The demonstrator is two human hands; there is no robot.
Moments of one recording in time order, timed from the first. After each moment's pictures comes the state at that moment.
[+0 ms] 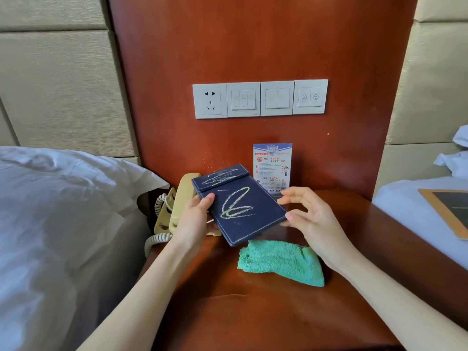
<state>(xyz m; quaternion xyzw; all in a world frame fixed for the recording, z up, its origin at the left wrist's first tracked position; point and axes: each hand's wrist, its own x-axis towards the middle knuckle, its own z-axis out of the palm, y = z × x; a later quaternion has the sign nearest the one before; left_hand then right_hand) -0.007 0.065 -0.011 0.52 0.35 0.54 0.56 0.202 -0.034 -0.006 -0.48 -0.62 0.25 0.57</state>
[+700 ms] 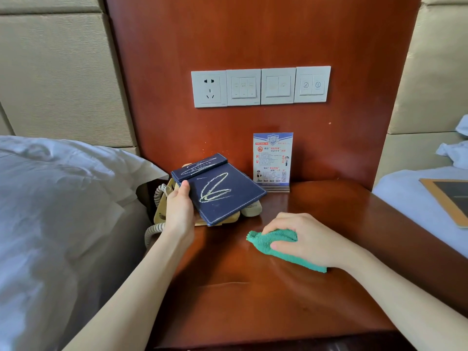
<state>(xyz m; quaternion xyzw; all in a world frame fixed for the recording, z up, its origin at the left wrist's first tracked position) -0.016 0.078 -0.012 0.39 0.37 0.65 0.54 0.205 -0.033 -0.025 -0.57 -0.77 0.14 0.24</state>
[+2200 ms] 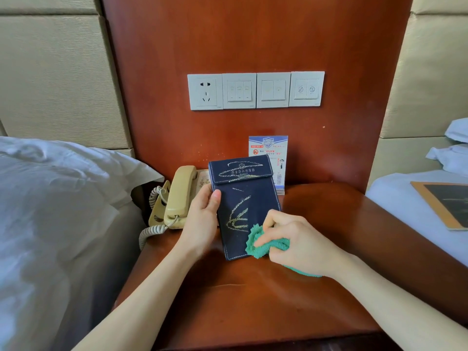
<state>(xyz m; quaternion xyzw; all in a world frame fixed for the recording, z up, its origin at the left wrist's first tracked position) 0.007 0.042 -0.023 0.62 0.29 0.55 0.47 0.199 -0.039 -0.029 -0.48 -0.82 0.05 0.30</state>
